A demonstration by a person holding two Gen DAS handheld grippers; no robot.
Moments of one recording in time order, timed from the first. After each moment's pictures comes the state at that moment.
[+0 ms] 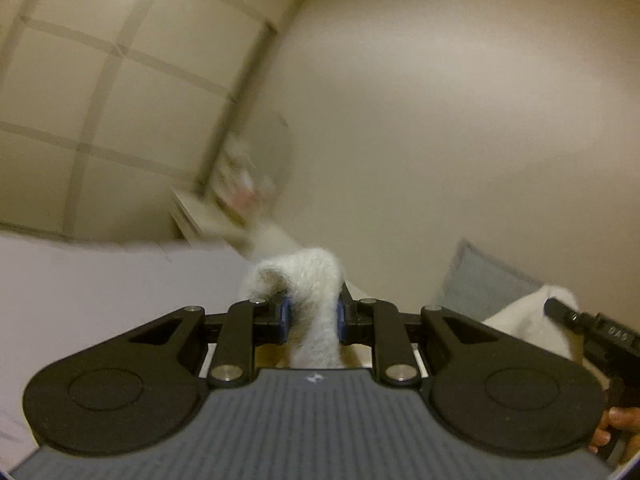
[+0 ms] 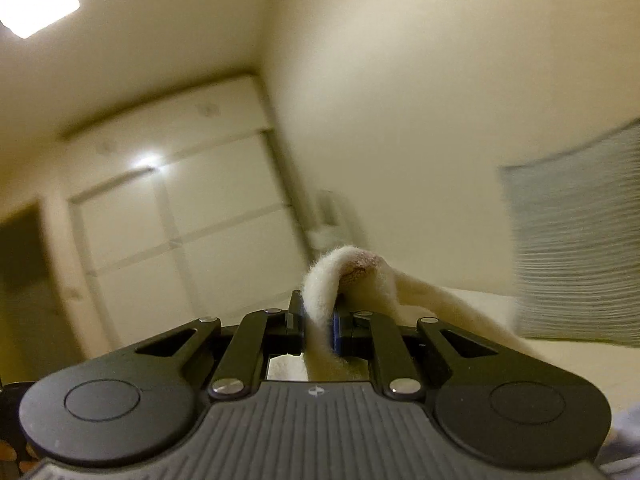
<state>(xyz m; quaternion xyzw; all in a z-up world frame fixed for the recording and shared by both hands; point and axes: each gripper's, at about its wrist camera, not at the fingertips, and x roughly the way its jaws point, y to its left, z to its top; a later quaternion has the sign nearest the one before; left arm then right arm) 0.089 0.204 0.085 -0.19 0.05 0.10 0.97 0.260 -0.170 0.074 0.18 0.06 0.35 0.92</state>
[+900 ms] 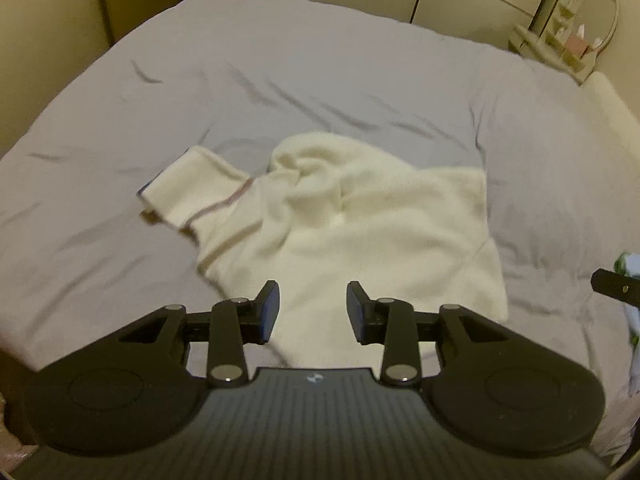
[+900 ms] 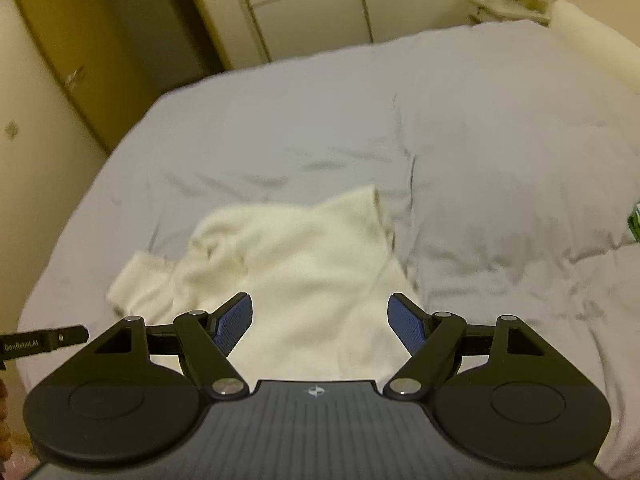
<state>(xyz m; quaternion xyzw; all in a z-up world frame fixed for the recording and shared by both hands) -0.318 0.204 -0.070 -0.30 0.39 0.44 0.75 -0.058 0.072 -0.065 -0.13 0.45 0.49 0.74</state>
